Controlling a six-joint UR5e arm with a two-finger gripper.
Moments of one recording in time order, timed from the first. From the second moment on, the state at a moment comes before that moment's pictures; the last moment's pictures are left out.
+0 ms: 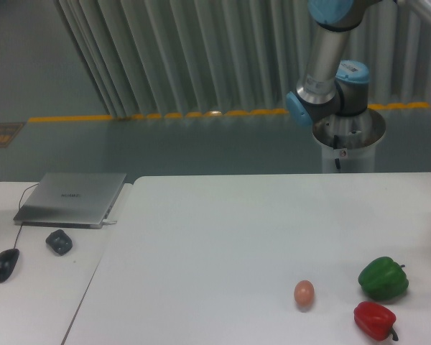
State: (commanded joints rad) arm 2.77 -1.97 -1.54 -1.16 1.65 2.31
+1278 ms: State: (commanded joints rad) arm 2.78 -2.01 -1.54 -1.17 1.72 2.29
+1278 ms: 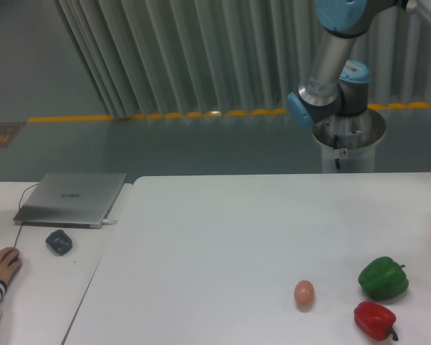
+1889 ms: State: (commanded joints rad) arm 2.79 -2.02 -1.54 -1.16 1.71 2.29
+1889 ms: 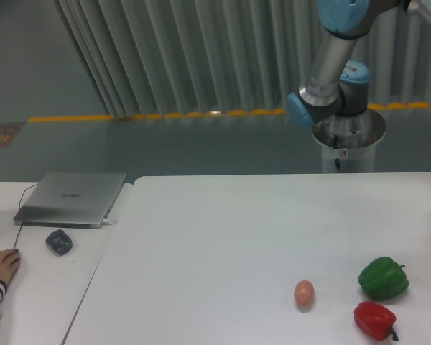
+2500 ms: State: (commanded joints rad) arm 2.78 -2.02 -1.53 -1.17 1.73 2.25
